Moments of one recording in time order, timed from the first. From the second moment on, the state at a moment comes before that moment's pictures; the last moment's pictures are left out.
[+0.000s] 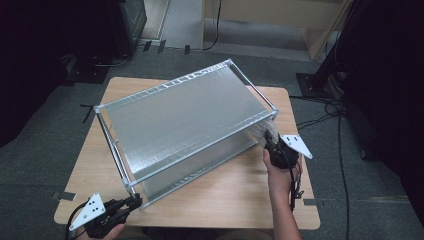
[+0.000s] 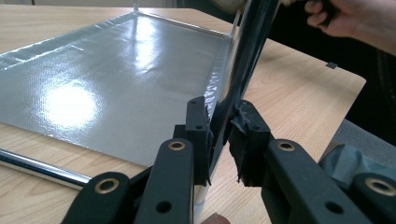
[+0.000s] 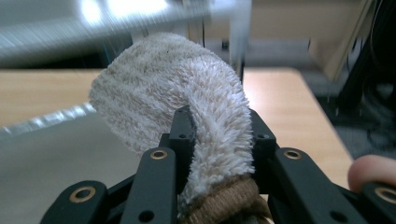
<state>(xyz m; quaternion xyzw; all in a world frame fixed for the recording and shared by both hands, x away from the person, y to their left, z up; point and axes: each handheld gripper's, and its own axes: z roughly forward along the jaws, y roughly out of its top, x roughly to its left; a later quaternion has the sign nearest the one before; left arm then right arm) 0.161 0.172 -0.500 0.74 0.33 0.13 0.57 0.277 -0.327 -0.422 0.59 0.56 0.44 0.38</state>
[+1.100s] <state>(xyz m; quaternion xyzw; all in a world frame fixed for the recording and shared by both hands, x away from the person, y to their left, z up) 0.160 0.171 -0.500 0.74 0.33 0.12 0.57 0.225 -0.112 -0.505 0.32 0.83 0.41 0.21</state>
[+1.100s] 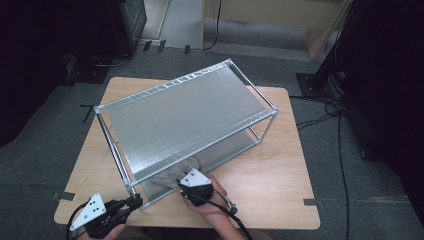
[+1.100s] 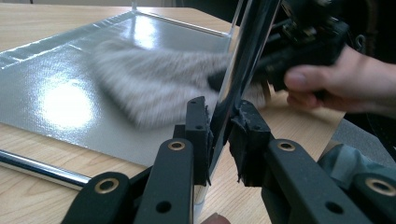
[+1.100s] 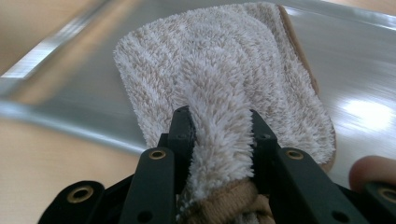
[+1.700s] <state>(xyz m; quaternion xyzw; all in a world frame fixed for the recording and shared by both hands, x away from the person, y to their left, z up) 0.161 0.172 -0.501 0.74 0.33 0.12 0.58 0.310 -0.228 -0.511 0.54 0.71 0.32 0.33</state>
